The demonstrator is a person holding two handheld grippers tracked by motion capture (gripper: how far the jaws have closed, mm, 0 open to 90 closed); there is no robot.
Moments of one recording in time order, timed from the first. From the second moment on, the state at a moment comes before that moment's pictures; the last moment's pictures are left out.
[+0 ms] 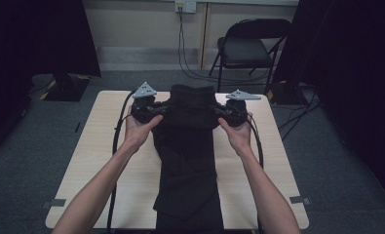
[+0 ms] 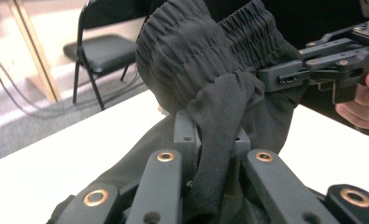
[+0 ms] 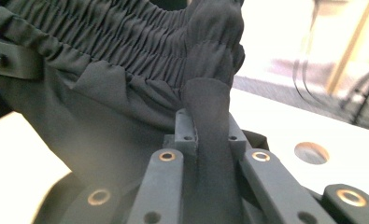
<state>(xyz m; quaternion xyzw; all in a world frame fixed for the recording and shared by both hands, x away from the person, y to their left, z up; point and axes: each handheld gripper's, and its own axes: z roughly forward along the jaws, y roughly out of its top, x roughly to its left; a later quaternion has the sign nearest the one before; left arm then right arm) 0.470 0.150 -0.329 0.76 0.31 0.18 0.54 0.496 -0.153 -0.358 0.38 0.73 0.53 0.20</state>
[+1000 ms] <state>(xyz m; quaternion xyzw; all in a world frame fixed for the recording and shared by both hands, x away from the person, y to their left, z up) 0.420 0.154 -0.489 0.85 0.35 0.13 0.36 0.413 -0.129 -0.496 0.36 0.83 0.41 0.13</state>
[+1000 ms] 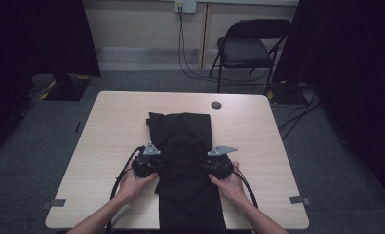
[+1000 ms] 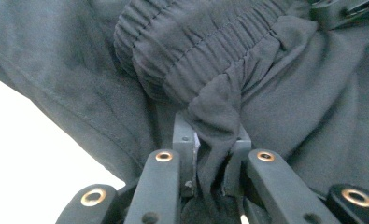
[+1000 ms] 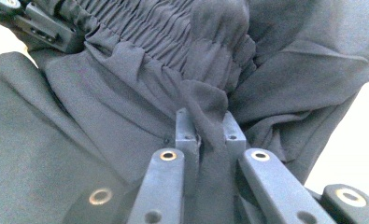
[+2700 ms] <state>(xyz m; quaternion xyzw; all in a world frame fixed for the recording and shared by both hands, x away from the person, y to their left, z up) 0.473 0.164 -0.414 0.77 0.39 0.17 0.48 0.476 -0.123 -0.422 0.37 0.78 0.48 0.16</state>
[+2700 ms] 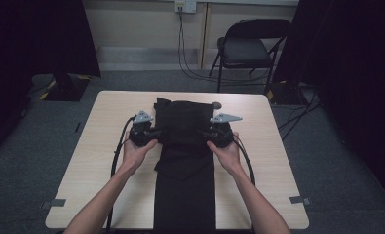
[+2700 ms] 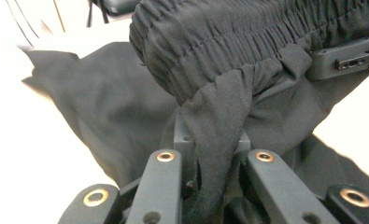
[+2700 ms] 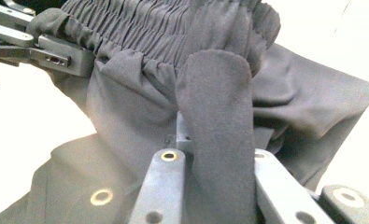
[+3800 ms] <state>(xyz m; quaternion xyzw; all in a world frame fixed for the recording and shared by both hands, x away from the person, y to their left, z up) 0.353 0.163 -0.377 0.78 0.31 0.12 0.53 0.370 -0.155 -0.368 0.30 0.78 0.53 0.16</state>
